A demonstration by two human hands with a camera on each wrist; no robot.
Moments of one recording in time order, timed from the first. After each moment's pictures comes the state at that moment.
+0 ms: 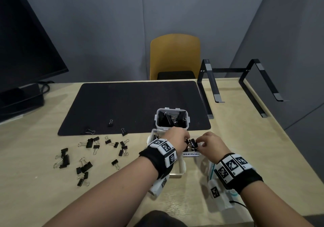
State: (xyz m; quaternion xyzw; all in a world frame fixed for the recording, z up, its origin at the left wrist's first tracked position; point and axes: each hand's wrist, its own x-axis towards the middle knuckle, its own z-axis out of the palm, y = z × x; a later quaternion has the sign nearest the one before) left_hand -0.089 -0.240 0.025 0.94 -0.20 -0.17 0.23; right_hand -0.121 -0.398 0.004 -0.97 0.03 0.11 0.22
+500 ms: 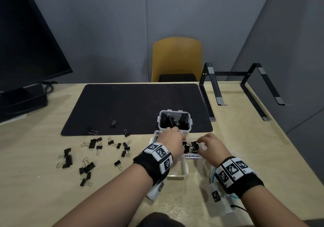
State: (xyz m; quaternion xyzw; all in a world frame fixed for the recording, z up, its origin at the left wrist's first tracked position) left_hand -0.096 -0.219 0.028 0.95 -0.20 -0.15 0.17; right_hand -0.126 -0.390 0.009 -0.97 0.04 0.11 0.22
